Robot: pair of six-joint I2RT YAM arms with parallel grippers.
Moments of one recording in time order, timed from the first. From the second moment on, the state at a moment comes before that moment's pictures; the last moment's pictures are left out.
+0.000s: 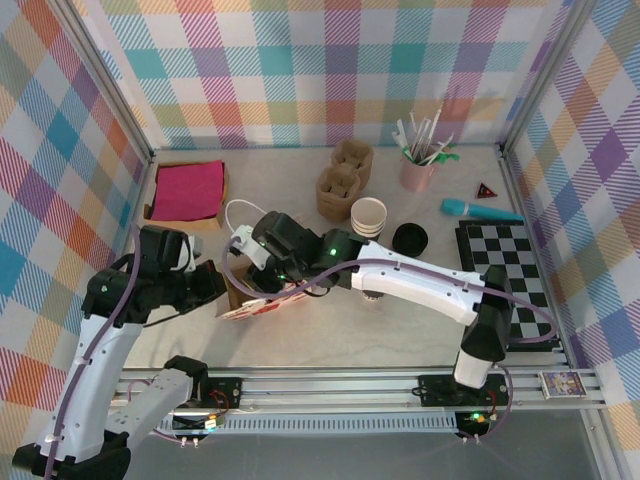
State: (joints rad) left arm -0.27 0.85 1.17 -1.35 0.27 -0.66; right arm 1.20 1.74 1.70 -0.71 -0.10 0.10
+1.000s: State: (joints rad) left arm -0.27 0.96 1.26 -1.36 0.27 -0.61; right arm 1.11 1.87 1.77 -0.86 -0.16 -0.58
